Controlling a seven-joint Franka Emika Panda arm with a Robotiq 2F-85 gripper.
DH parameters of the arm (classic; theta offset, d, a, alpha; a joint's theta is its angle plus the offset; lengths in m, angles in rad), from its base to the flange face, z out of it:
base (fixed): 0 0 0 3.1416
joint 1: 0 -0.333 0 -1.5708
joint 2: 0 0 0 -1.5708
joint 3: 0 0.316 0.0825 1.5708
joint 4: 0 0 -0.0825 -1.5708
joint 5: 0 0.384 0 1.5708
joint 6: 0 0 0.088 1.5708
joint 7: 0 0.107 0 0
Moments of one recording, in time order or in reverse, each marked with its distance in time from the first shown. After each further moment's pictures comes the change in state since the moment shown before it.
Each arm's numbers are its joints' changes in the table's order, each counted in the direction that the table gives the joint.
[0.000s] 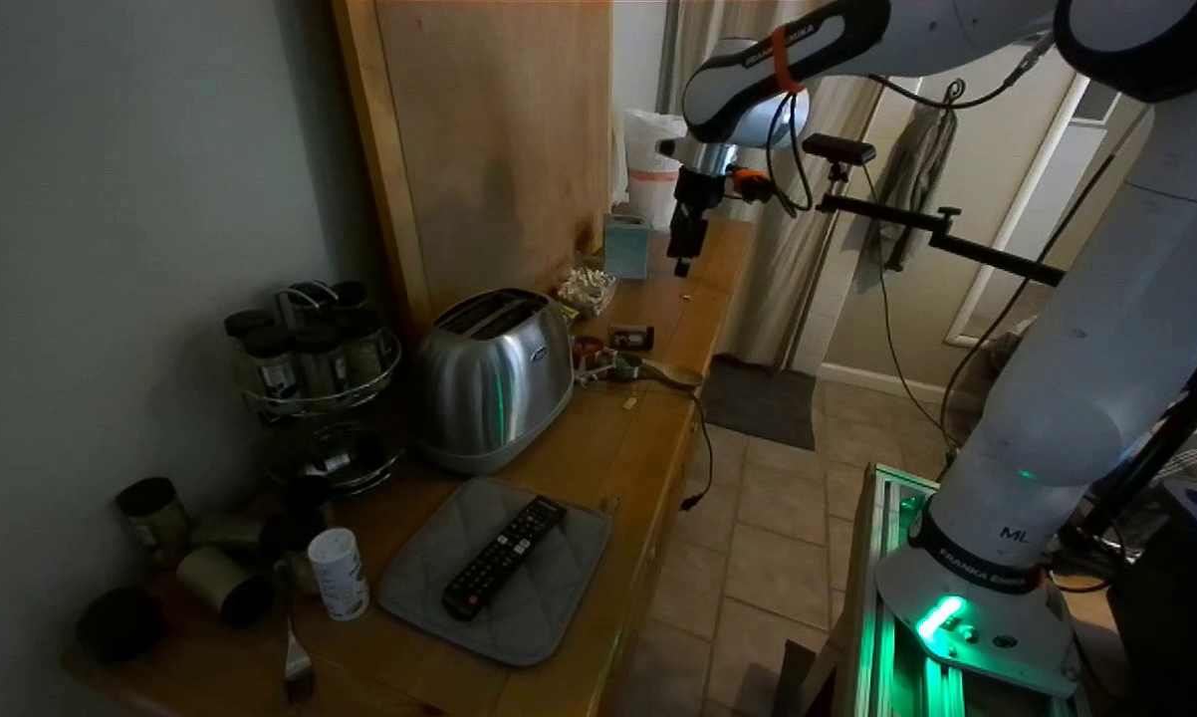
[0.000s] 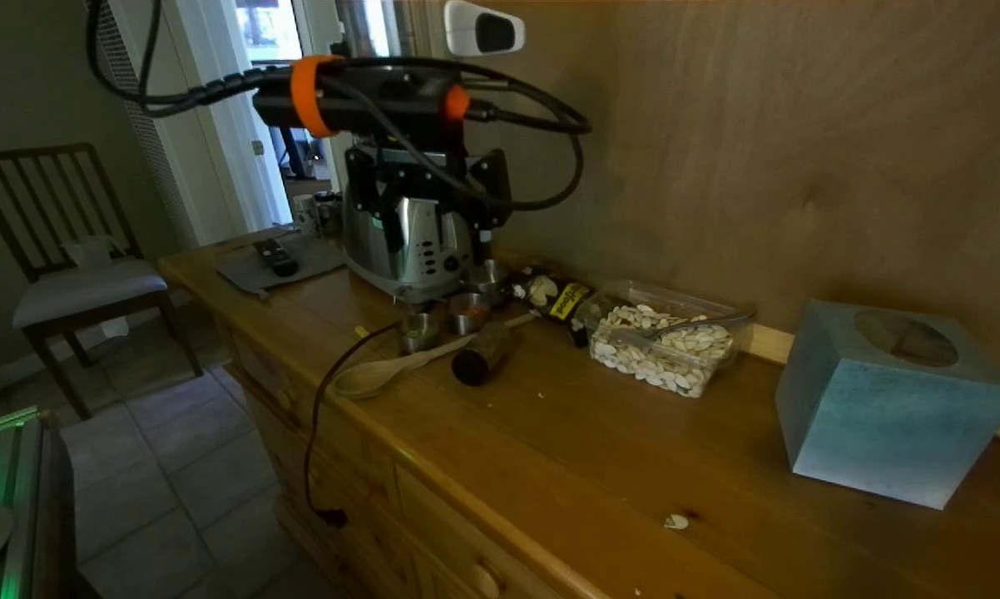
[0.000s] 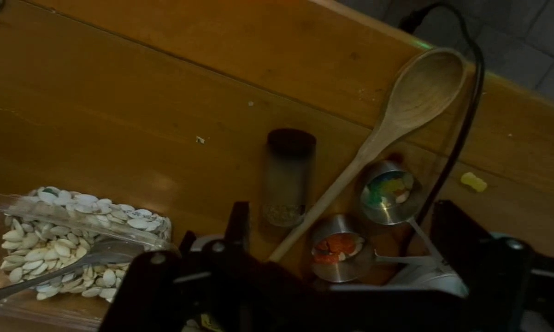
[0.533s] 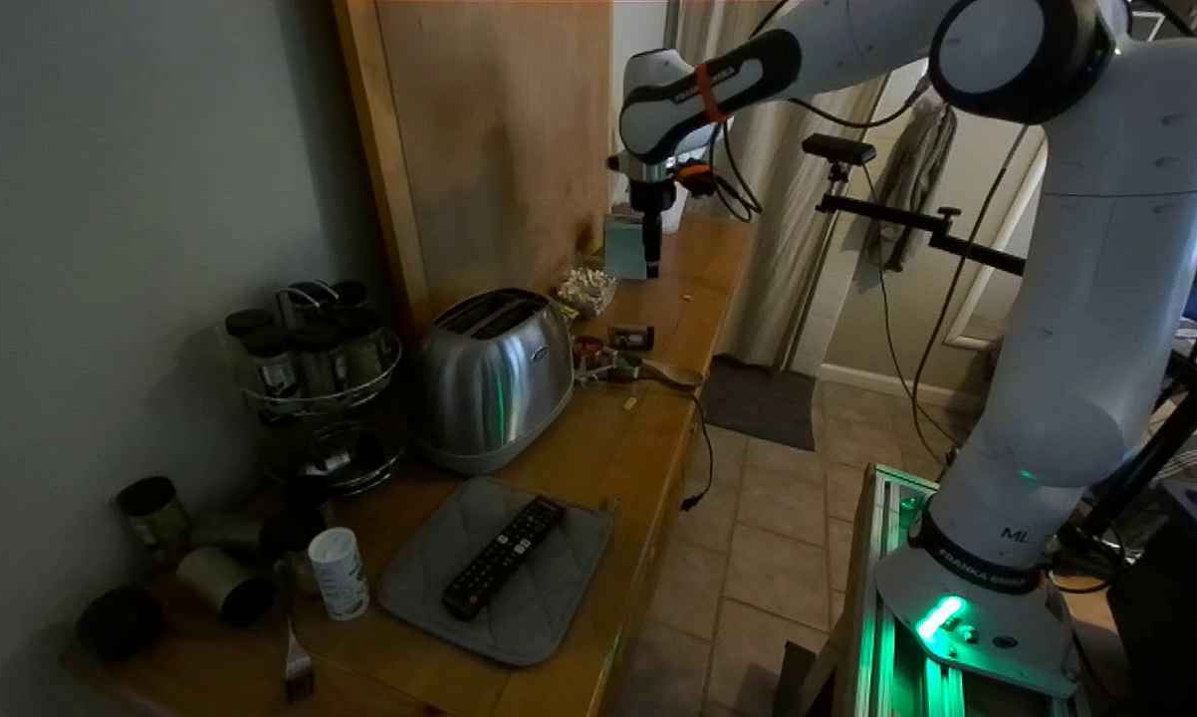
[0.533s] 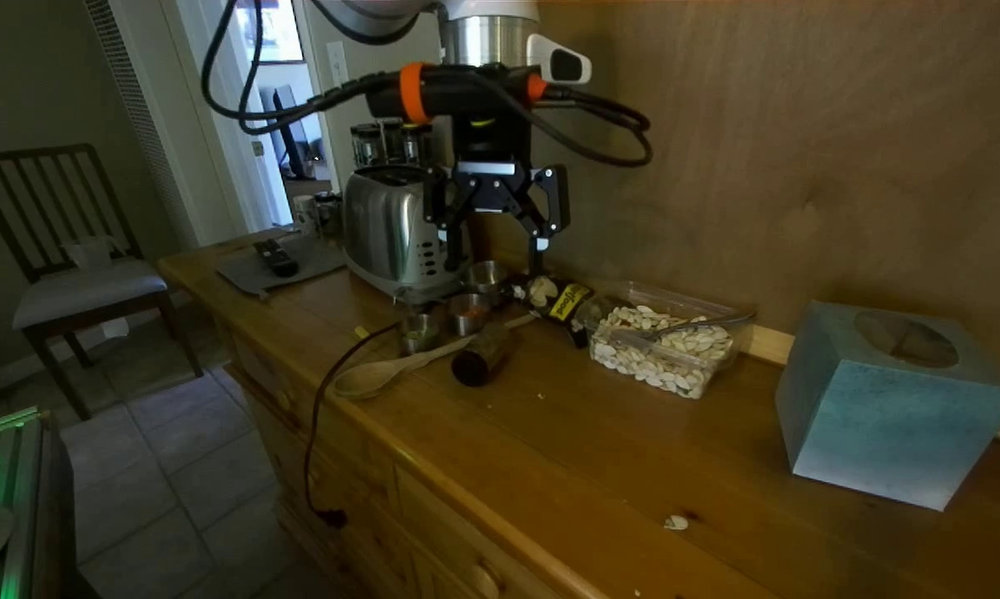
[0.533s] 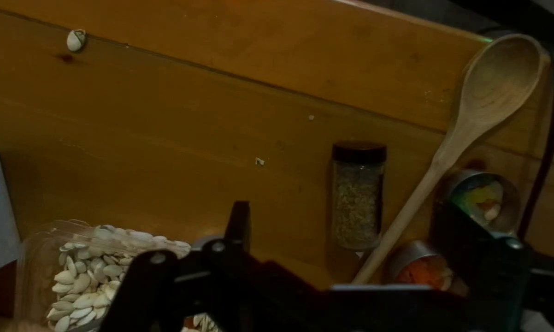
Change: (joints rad) arm -0.019 -0.258 0.070 0.304 -0.261 -0.144 0.317
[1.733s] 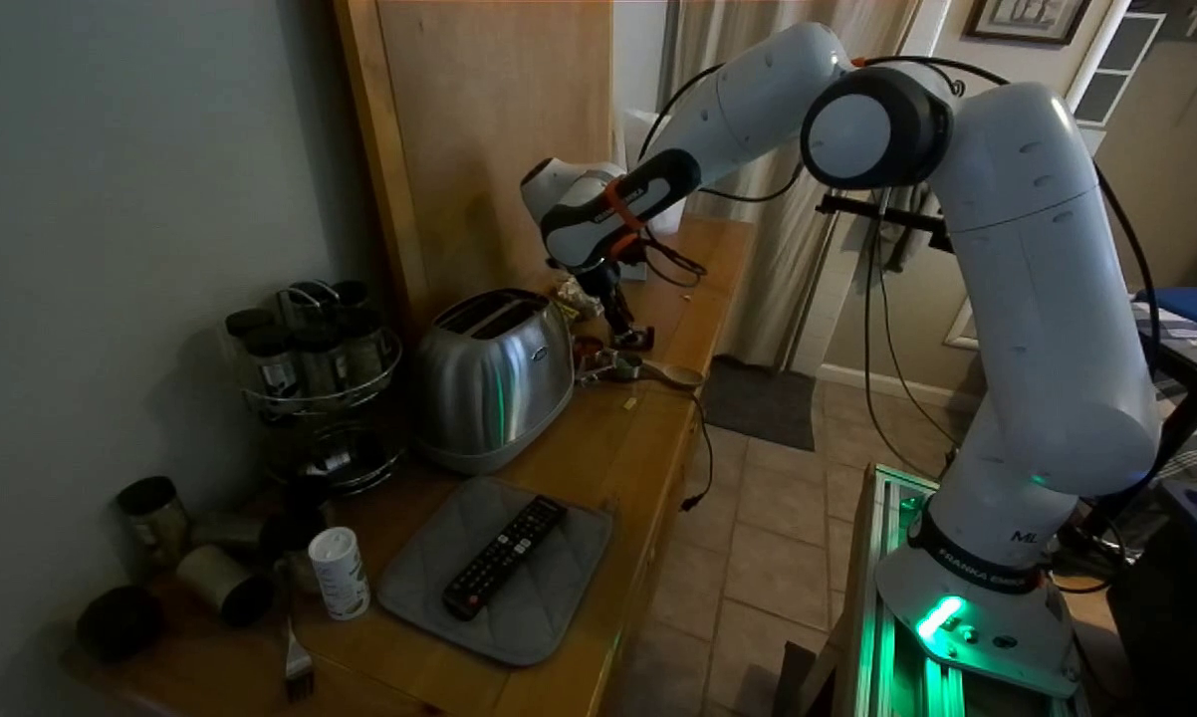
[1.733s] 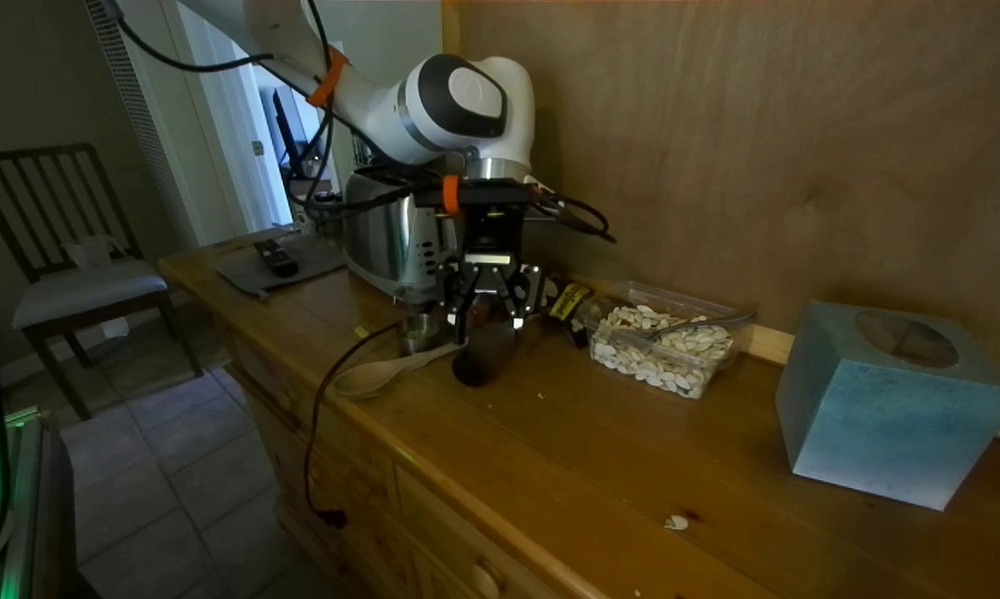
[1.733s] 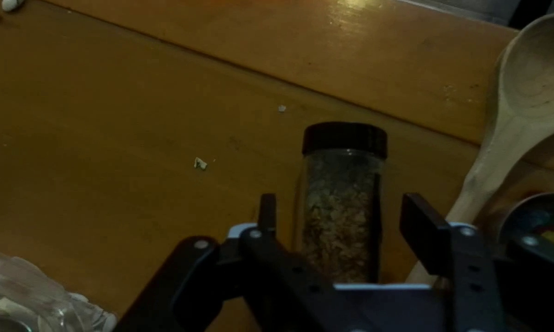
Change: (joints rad) arm -0.176 -0.365 0.013 0.228 -0.294 -0.207 0.216
